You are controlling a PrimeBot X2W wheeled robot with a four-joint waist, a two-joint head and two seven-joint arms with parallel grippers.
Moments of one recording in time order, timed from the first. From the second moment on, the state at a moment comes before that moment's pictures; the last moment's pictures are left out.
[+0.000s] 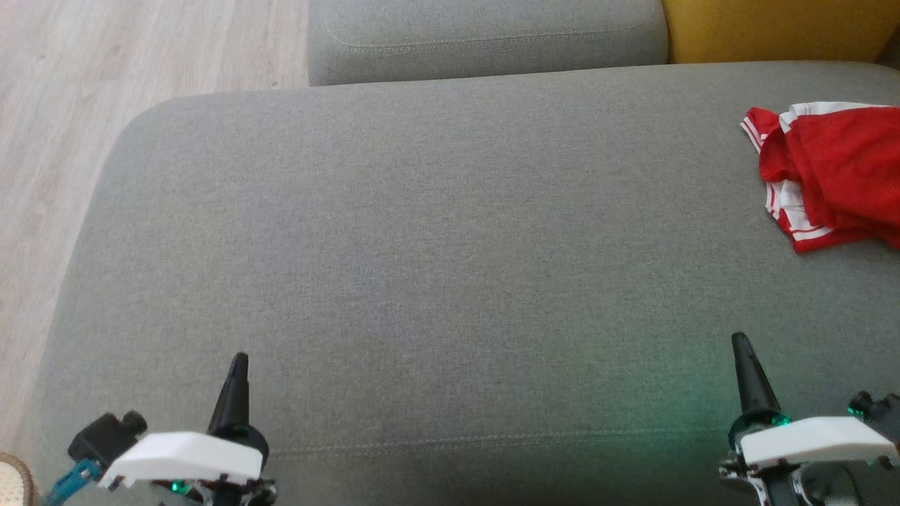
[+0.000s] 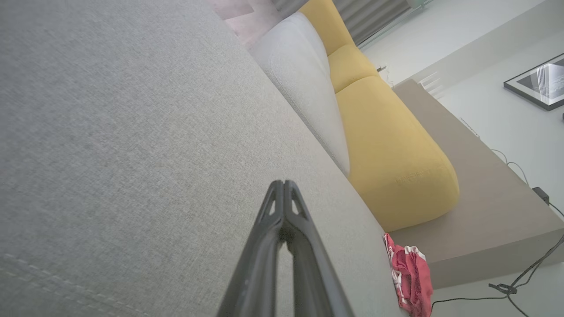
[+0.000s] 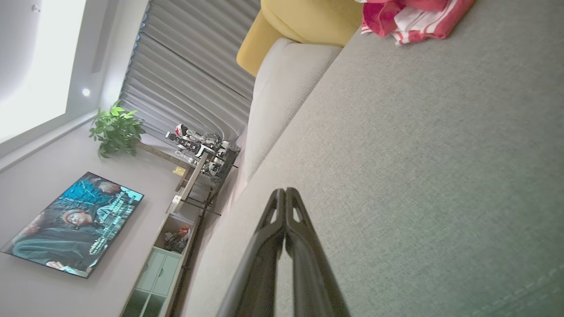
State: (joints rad) left arm 0.08 0.07 -0.11 0.17 -1.01 -0.05 -0.08; right arm 0.06 -0.04 -0.07 0.22 1.03 0.13 -0.06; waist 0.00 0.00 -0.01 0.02
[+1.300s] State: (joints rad) left arm -0.01 0.07 -0.01 0.24 -1.47 -0.10 0.03; right arm -0.02 -0.05 -0.09 0.26 1.46 0.13 0.04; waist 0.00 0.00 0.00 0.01
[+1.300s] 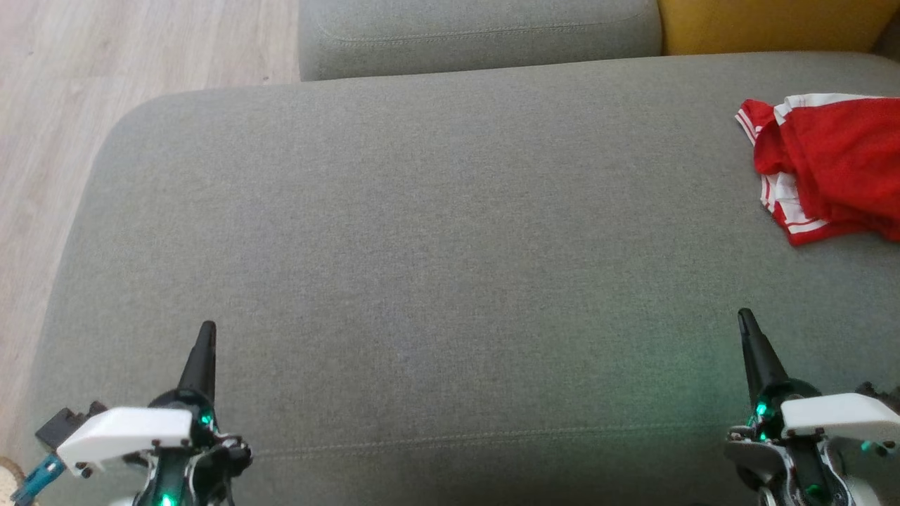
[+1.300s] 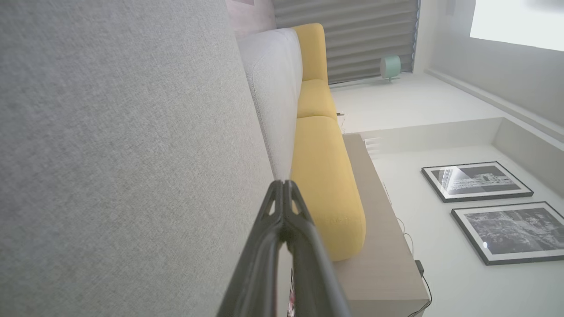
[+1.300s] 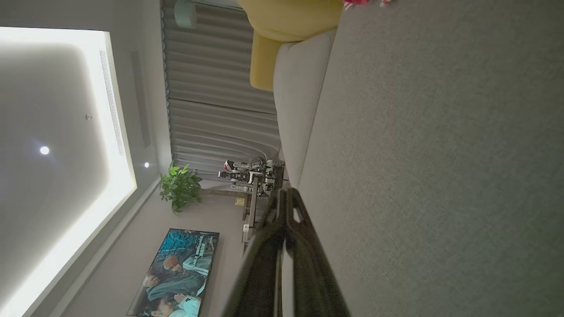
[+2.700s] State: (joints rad) left arm -0.05 0.06 0.05 0.27 -1.64 -0.12 0.08; right arm -0.06 -0.05 -0.11 0.28 1.62 0.13 0.09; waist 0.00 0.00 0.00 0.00
